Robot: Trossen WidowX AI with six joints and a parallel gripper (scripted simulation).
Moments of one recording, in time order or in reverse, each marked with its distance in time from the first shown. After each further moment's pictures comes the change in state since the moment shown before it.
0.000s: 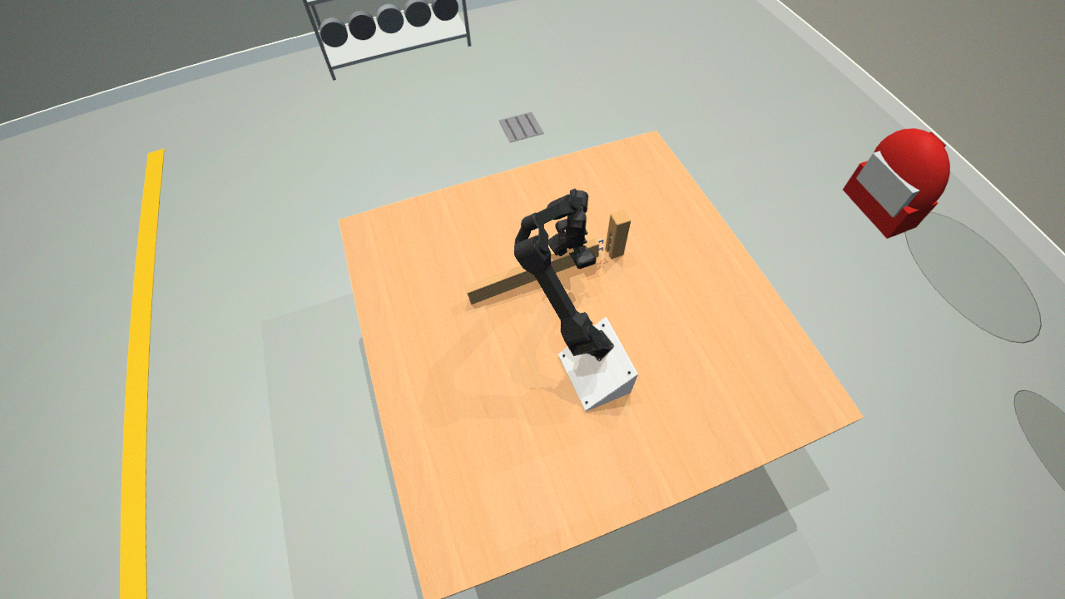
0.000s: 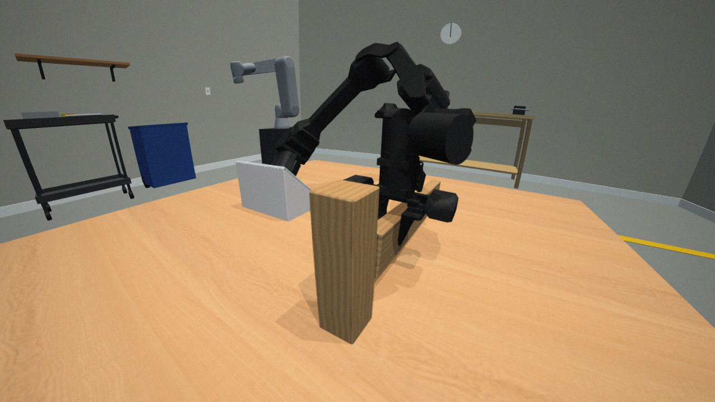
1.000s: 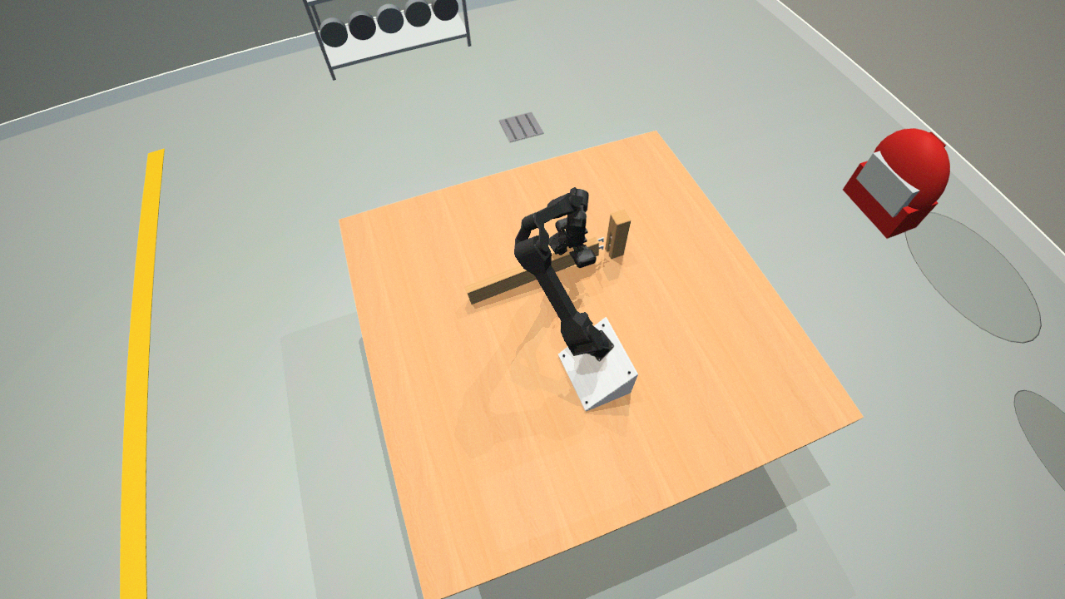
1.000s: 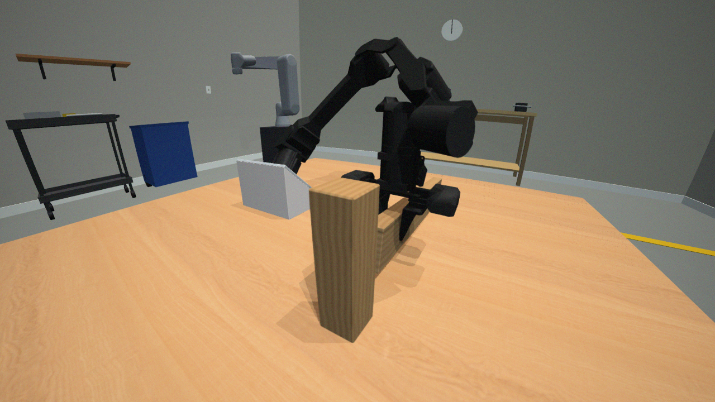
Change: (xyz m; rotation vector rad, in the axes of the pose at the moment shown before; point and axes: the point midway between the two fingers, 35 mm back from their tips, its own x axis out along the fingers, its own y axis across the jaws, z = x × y) arm -0.005 0.000 0.000 0.000 0.000 0.000
